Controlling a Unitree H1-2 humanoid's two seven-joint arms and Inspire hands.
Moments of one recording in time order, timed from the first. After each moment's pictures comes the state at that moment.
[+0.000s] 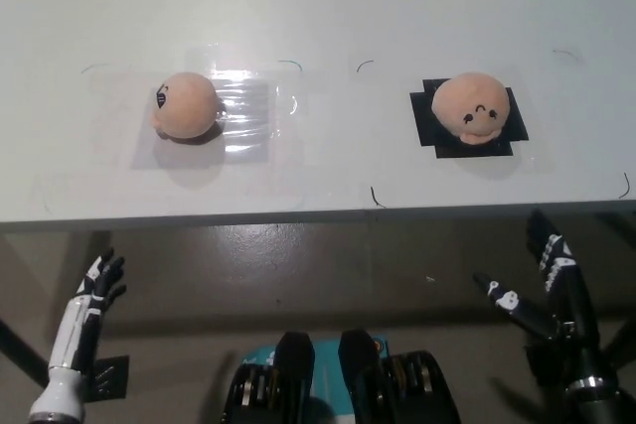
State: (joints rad) left_arm -0.13 0.24 0.11 0.43 -0.02 -0.41 -0.03; right_arm -0.17 -0.09 -0.07 0.36 0.01 -0.39 0.02
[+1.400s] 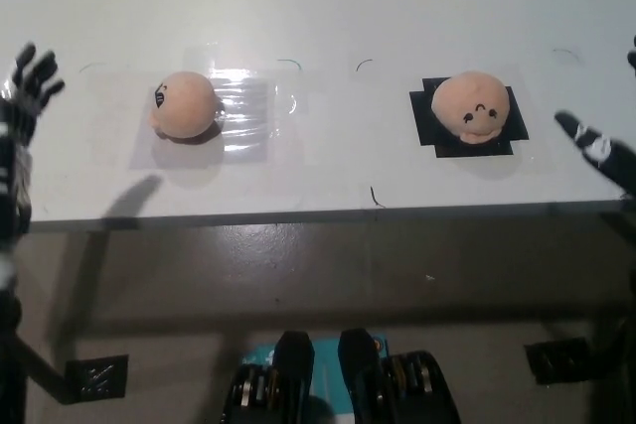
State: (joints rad) left_arm -0.36 0.34 0.18 0.02 -0.08 -0.35 -0.08; right_arm -0.48 -0.19 -0.19 0.22 0.12 -0.36 0.02
